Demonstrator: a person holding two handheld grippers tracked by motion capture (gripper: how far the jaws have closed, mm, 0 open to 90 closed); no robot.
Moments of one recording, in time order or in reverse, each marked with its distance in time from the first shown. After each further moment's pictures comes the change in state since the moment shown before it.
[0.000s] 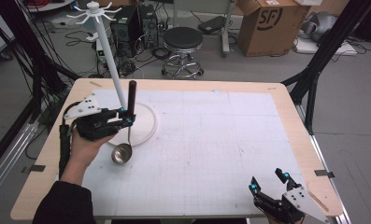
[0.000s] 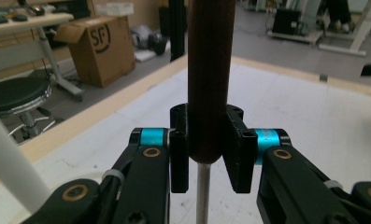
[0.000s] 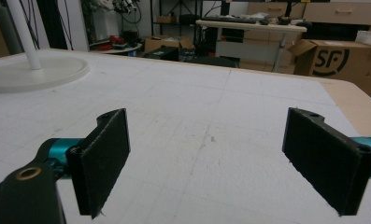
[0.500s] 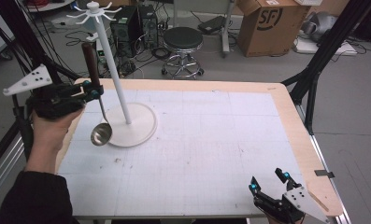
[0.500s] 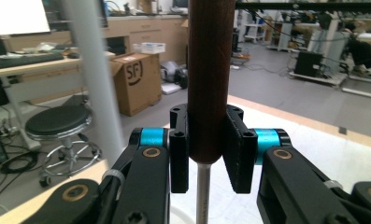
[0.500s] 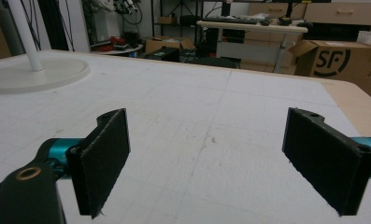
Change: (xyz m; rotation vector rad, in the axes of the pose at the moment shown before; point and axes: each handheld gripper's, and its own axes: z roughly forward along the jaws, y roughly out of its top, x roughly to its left) left arm 0.035 0.060 -0.062 -0.113 0.136 -0.034; right arm 0.000 0.000 0.001 -0.005 0.001 0.002
